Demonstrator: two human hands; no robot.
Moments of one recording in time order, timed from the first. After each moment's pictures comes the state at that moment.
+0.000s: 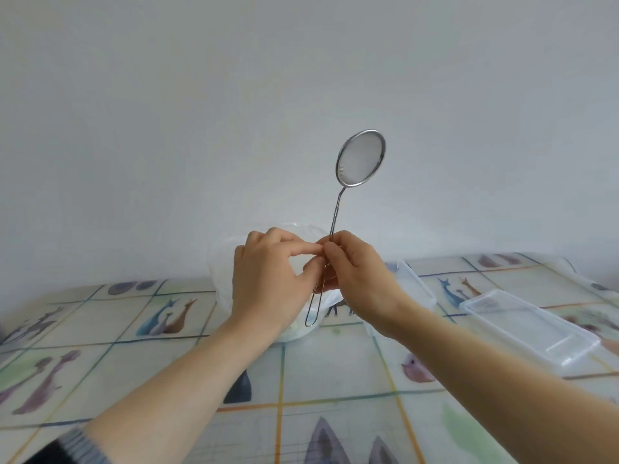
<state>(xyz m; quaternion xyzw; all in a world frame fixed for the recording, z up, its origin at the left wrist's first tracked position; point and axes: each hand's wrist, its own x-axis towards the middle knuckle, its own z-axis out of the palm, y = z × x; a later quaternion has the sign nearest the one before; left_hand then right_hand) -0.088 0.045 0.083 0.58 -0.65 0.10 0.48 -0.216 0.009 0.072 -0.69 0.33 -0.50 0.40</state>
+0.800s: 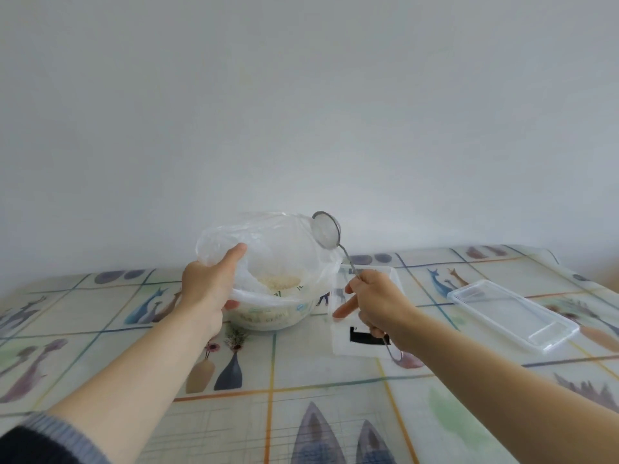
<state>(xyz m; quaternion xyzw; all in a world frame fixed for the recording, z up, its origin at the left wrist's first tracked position) -0.018 0.017 0.051 0.68 -0.28 -0.31 0.61 -0.252 -0.008 0.027 -0.60 0.56 -0.34 0.46</state>
